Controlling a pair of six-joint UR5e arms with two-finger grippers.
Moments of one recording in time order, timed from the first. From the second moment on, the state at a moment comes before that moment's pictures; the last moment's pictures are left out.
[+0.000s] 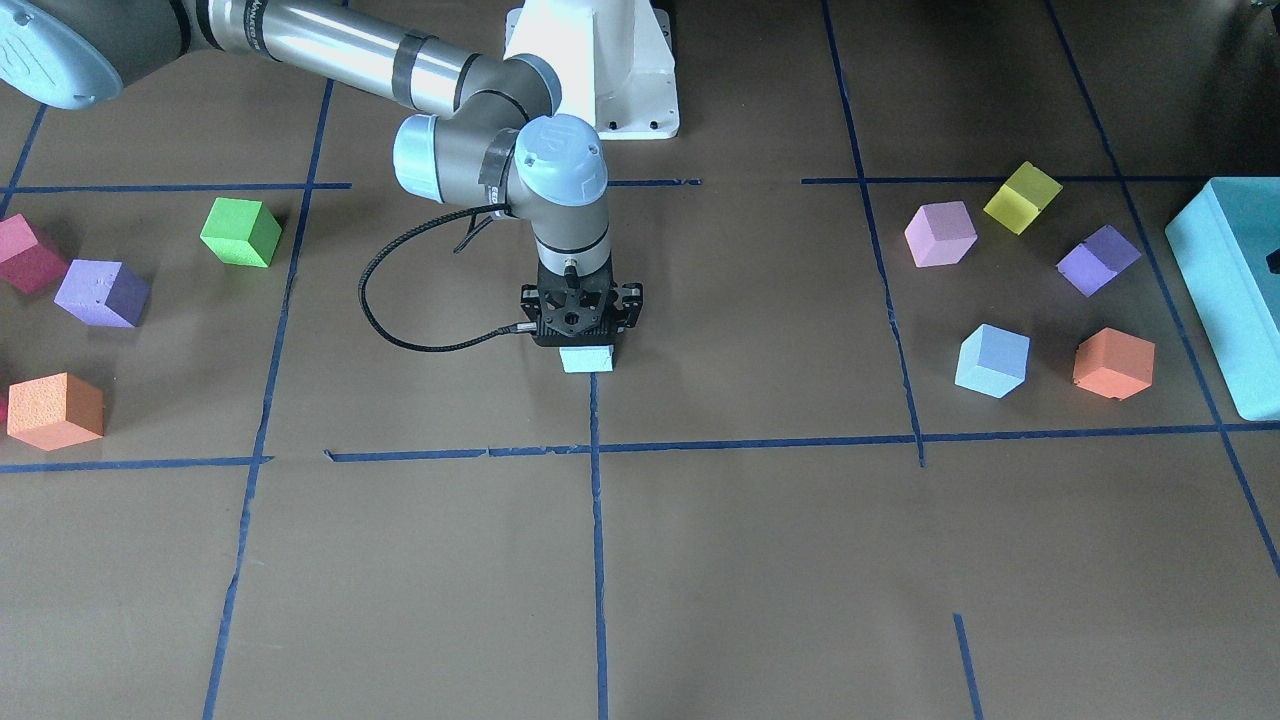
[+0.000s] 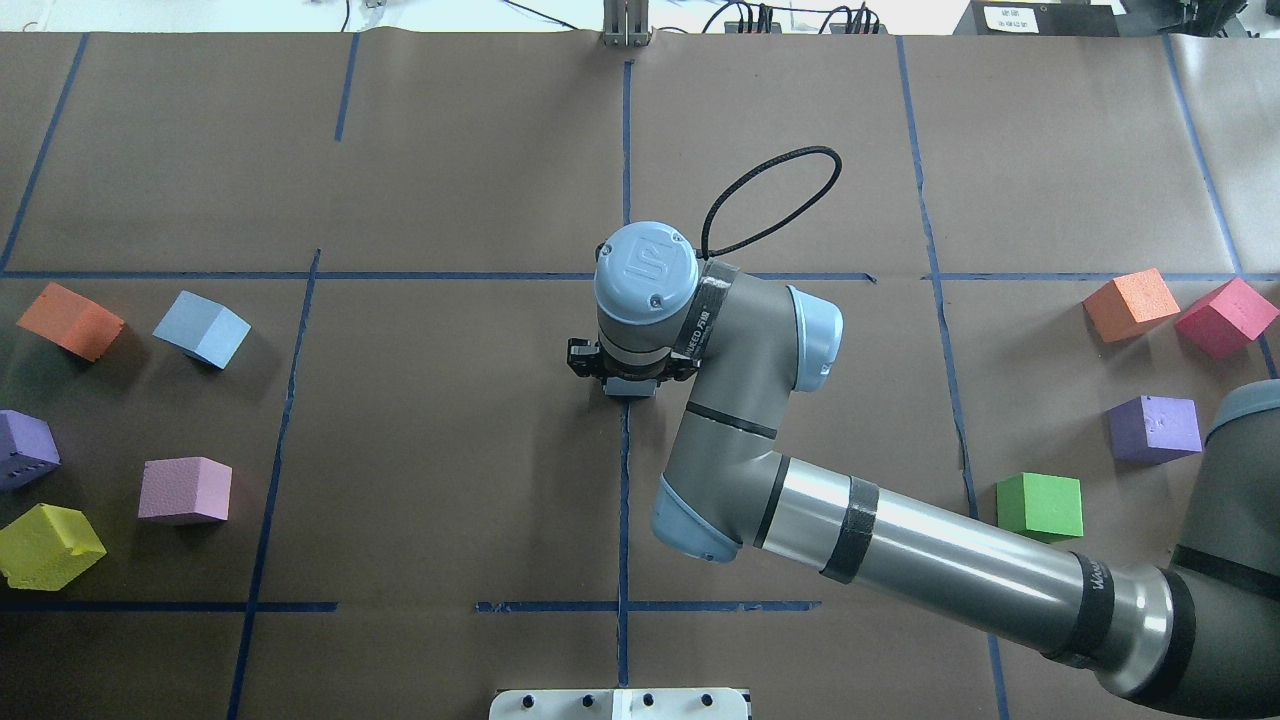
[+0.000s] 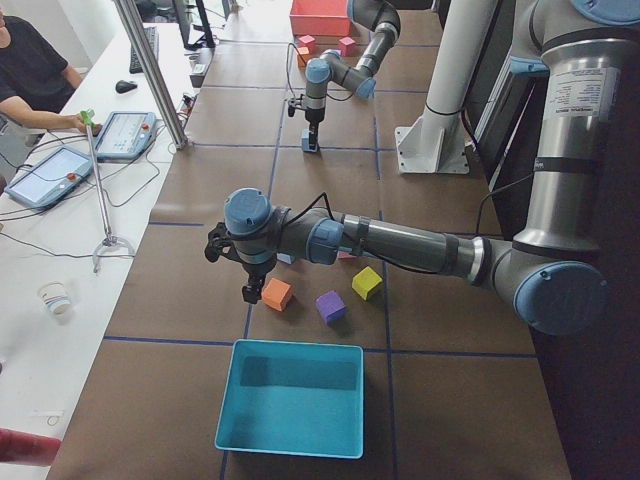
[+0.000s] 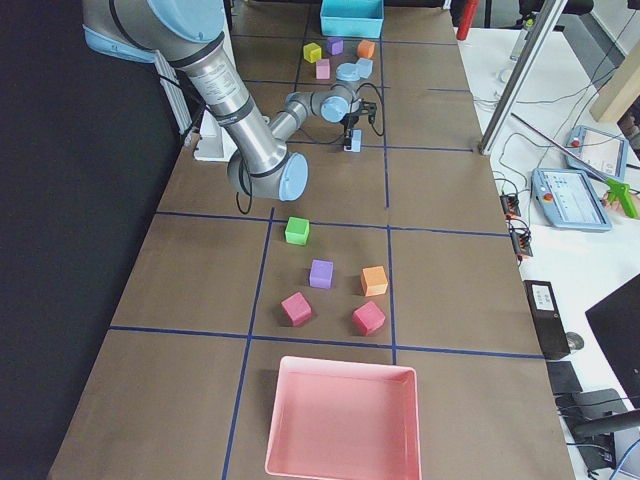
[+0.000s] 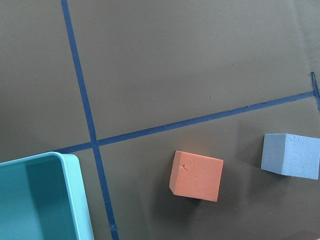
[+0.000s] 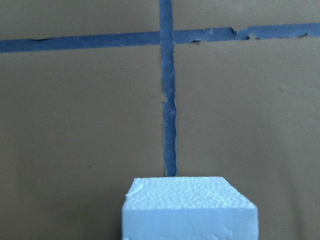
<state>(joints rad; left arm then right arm) -1.50 -1.62 -1.70 -1.62 -2.47 0.03 0.48 -0.72 1.36 -1.43 1.84 1.26</state>
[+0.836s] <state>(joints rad) -1.21 -1.75 -1.68 -1.65 -2.39 0.03 0.64 -1.01 1.86 -1.46 1.87 1.22</state>
